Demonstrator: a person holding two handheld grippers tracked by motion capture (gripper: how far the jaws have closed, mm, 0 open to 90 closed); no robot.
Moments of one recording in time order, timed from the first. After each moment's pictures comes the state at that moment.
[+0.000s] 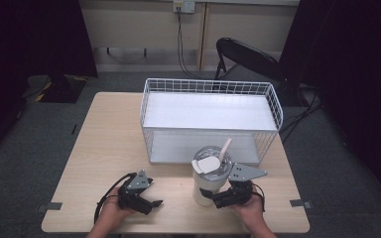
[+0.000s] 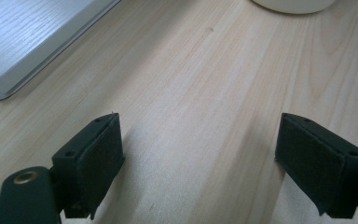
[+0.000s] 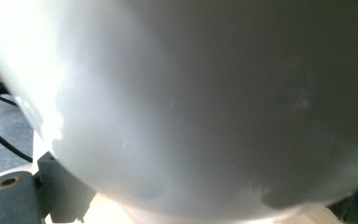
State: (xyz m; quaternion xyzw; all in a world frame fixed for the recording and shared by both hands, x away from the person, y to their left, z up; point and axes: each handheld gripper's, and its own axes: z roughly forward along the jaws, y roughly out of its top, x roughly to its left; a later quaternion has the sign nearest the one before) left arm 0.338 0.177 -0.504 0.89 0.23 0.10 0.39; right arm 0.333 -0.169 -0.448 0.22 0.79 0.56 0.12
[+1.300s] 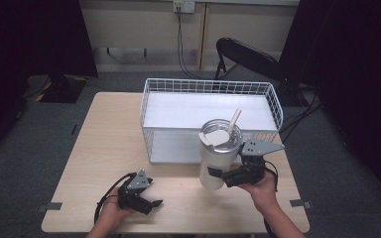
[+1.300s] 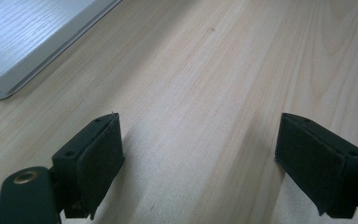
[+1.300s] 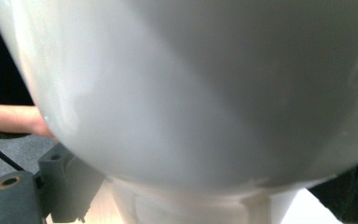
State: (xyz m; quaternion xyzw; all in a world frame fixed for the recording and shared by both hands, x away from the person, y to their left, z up) left arm 0.338 0.177 -0.504 0.88 0.23 0.10 0.40; right arm 0.357 -0.185 -0.370 0.22 0.78 0.58 0.11
